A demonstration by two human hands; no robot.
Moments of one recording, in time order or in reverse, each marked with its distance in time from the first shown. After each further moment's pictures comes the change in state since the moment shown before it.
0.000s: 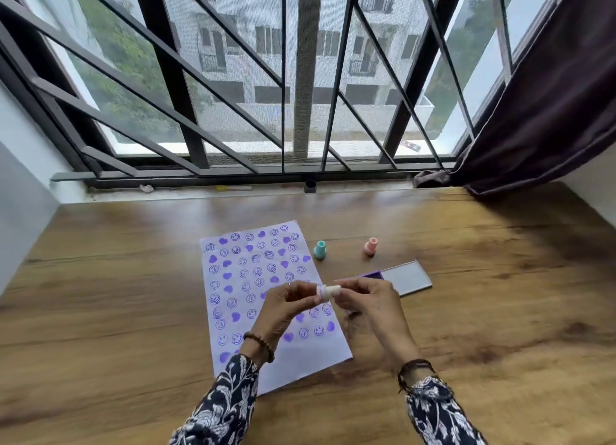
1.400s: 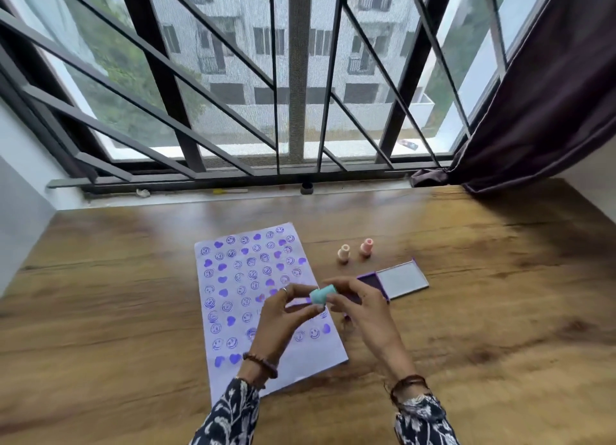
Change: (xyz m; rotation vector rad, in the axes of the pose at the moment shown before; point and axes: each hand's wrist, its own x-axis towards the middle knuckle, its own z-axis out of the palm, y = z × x) left_hand -0.016 0.009 0.017 0.130 0.119 0.121; right_hand 0.002 0.011 -0.001 -0.114 -0.049 -0.111
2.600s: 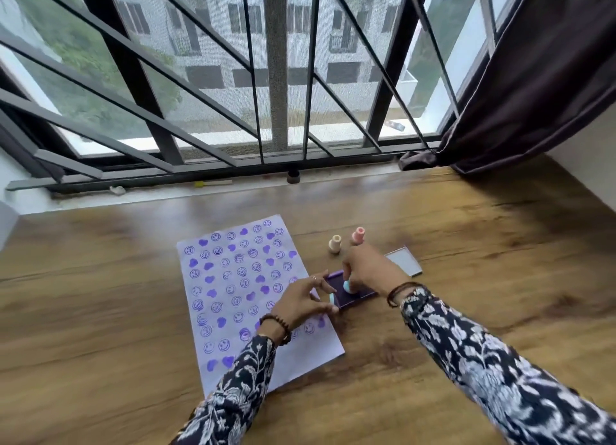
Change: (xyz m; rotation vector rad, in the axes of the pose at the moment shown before) left_hand 0.052 -0.024 0.020 0.402 -0.383 -0.065; right_hand 0.083 -0.004 -0.032 -1.094 -0.331 0.188
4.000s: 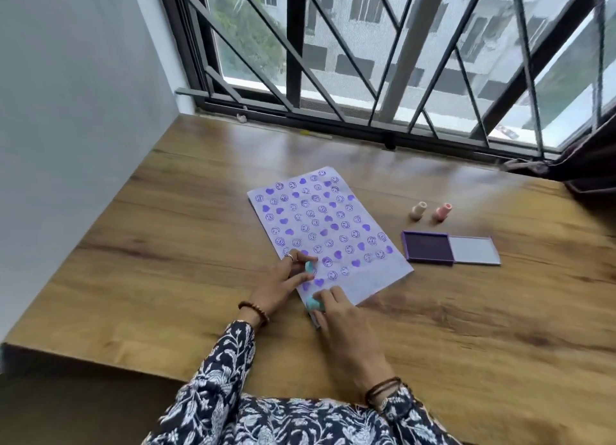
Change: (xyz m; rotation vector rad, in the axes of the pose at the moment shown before) left_hand -0.161 -0.072 -0.029 -0.296 0.385 -0.012; right_hand -0.138 -0.104 0.160 0.071 0.167 -0.471
